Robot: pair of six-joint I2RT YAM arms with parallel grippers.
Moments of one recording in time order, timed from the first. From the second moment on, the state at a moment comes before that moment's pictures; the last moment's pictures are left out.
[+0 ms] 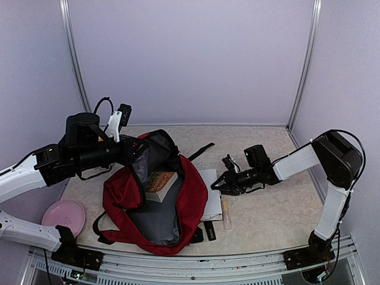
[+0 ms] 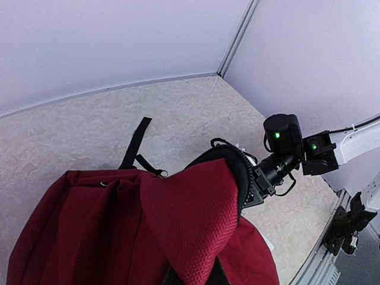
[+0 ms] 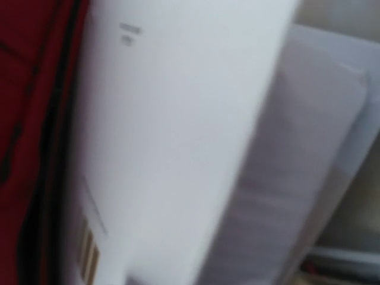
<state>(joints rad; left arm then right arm) -0.86 1.04 0.95 -0.24 -0.09 -0.36 0.55 1.85 0.83 0.25 -0.80 0.68</state>
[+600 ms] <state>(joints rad) -0.86 1.04 0.95 -0.24 -0.09 -0.36 0.61 1.94 0.92 0.34 -0.87 0.75</state>
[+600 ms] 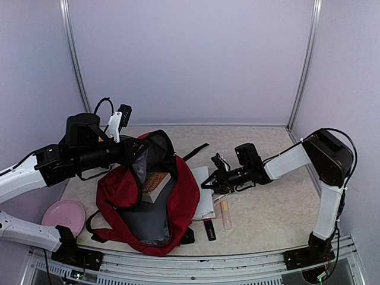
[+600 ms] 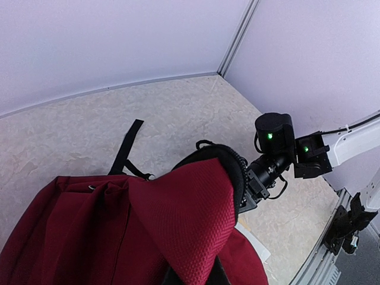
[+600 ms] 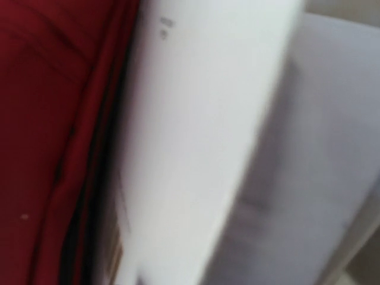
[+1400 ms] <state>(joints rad) -0.86 1.03 0.95 -0.26 -0.12 -0.33 0.40 1.36 0.91 -0.13 -0.73 0.46</state>
